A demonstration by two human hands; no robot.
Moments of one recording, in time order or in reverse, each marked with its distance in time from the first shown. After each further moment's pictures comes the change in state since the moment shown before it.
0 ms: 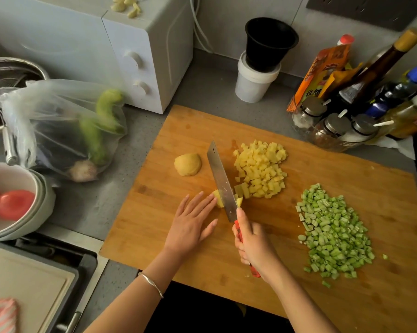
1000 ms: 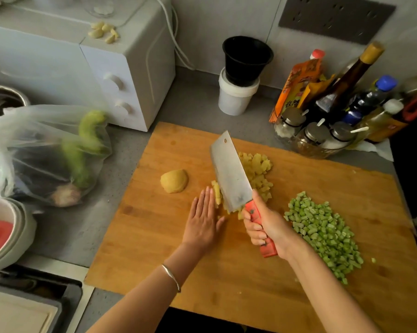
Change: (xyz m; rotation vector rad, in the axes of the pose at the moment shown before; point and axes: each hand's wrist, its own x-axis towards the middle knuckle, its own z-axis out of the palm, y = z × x) left_hand 0.059 0.032 0.022 0.032 -0.258 -0.181; right_hand 0.024 -0.040 -0.062 0.350 -0.187 0.045
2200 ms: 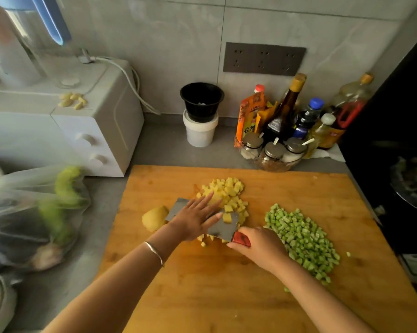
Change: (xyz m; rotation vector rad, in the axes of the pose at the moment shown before) left_hand 0.071 0.011 -0.086 0.084 -0.271 0.433; right_hand -0.001 0.021 -0.040 -1.425 0.460 -0.385
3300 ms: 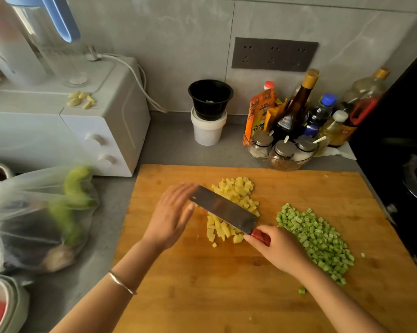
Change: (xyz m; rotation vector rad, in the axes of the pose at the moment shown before) left_hand -0.061 -0.036 -0.025 -0.213 0.590 0.038; right_hand -0.010 -0.002 -0.012 0.288 0.042 0.074
